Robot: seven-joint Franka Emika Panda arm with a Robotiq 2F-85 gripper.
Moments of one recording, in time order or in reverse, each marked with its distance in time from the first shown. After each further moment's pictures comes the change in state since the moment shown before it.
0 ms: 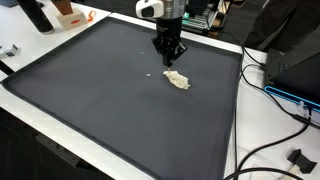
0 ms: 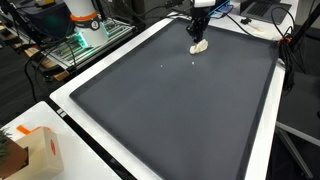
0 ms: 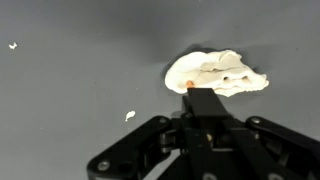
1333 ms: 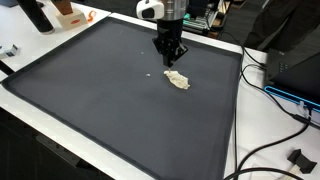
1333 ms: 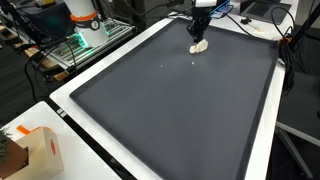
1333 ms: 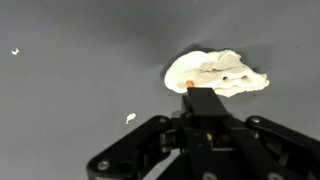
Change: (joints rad) arm 0.019 0.012 -0.014 0.030 -0.011 -0.044 0.047
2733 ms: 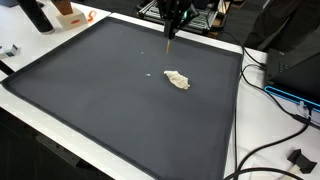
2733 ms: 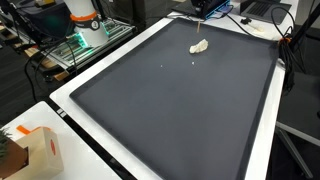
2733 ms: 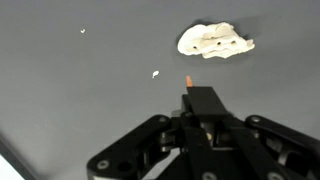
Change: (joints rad) arm 0.045 -0.208 0.012 0.029 -0.259 -0.225 0.301
